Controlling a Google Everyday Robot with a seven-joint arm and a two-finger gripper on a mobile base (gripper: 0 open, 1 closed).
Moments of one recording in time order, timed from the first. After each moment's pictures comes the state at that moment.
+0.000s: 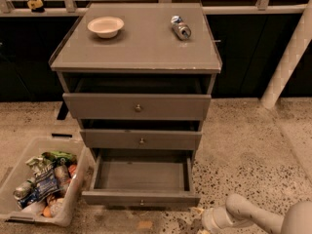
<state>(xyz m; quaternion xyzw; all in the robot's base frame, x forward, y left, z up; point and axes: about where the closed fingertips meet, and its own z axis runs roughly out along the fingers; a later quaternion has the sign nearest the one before) 0.411 -0.187 0.171 -0.56 0.75 0.30 0.21</state>
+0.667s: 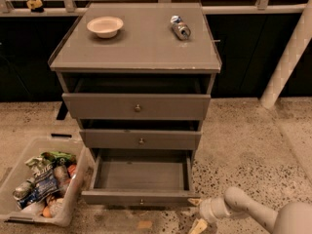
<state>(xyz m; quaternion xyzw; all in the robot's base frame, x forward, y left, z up) 0.461 -0.181 0.172 -0.55 0.74 0.30 0.25</state>
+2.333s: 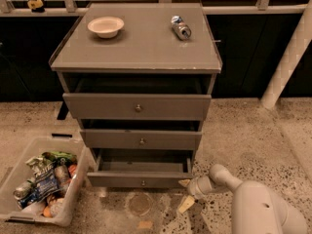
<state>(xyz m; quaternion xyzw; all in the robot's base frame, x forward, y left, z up) 0.562 -0.146 0.162 -0.53 0.75 0.31 0.23</state>
